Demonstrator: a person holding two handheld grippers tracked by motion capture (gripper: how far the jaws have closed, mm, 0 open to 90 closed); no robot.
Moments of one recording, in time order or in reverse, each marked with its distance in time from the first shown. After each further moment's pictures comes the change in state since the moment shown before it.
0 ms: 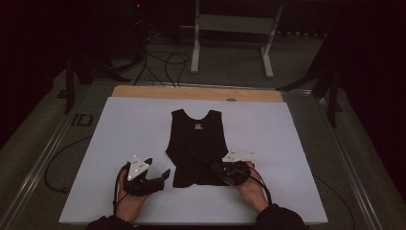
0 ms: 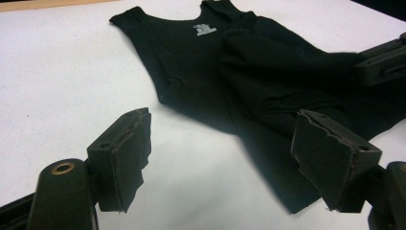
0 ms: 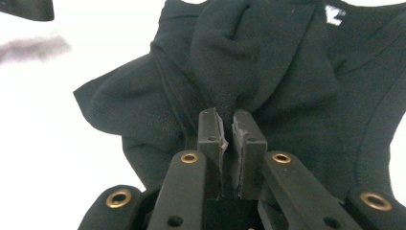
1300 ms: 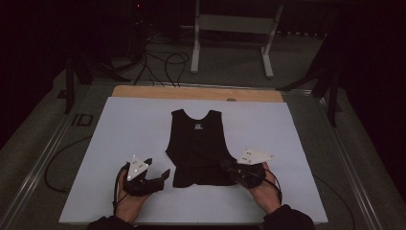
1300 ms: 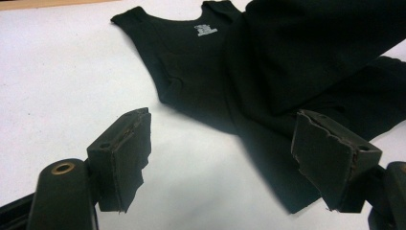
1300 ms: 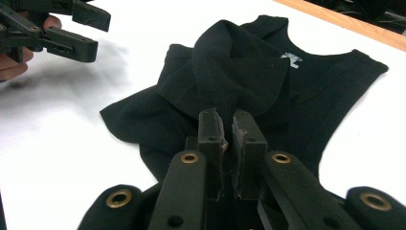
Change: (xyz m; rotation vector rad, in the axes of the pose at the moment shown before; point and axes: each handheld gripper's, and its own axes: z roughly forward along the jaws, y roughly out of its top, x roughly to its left) left arm 0.000 0.000 -0.001 -0.004 0.002 -0.009; right arm 0.005 0.012 -0.056 -0.098 -0.039 -0.035
